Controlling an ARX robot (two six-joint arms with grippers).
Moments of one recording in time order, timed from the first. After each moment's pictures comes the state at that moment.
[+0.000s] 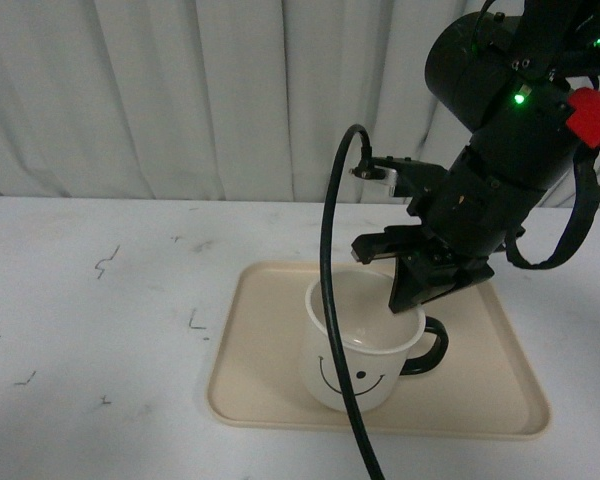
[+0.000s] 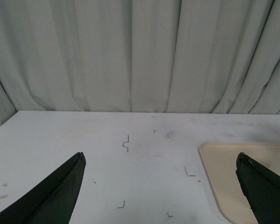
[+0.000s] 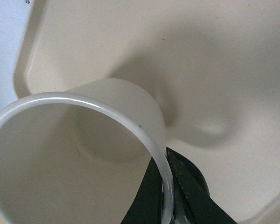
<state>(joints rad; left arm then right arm) 0.00 0.01 0.01 0.00 0.00 -0.01 0.31 2.20 1.65 -0.77 -0.28 -0.14</state>
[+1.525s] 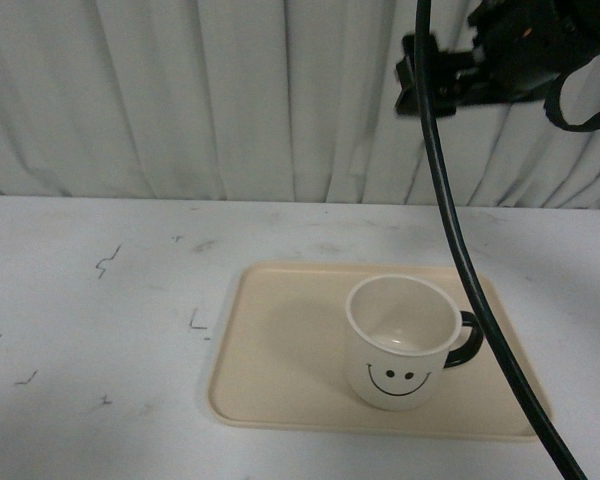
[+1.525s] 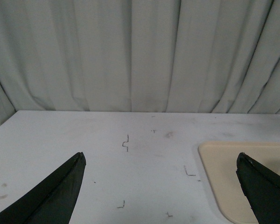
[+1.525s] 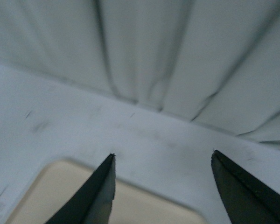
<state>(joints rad) 0.00 0.01 0.01 0.00 0.00 -0.01 0.24 1.91 1.40 0.00 -0.11 -0.10</state>
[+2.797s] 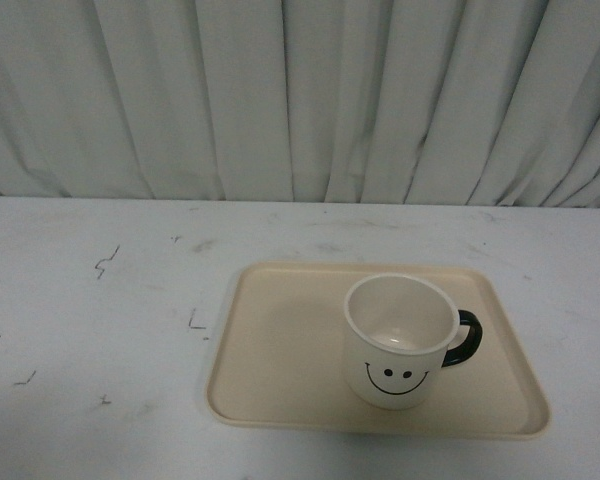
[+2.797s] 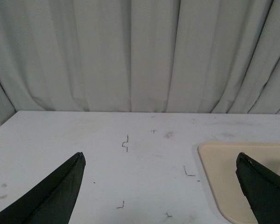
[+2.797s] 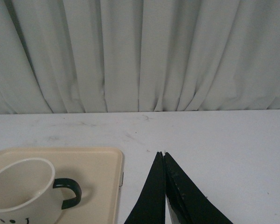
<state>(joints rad) 0.00 0.01 0.01 0.00 0.00 -0.01 0.00 0.92 0.04 0.85 0.00 -0.01</state>
